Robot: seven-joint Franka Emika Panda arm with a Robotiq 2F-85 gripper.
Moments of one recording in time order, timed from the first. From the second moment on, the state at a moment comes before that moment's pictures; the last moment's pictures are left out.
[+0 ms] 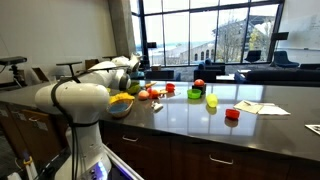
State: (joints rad) arm 0.54 1.34 0.32 -0.37 0.13 2.24 -0.70
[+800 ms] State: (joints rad) arm 0.58 1.25 0.27 -0.37 0.10 2.05 -0.58
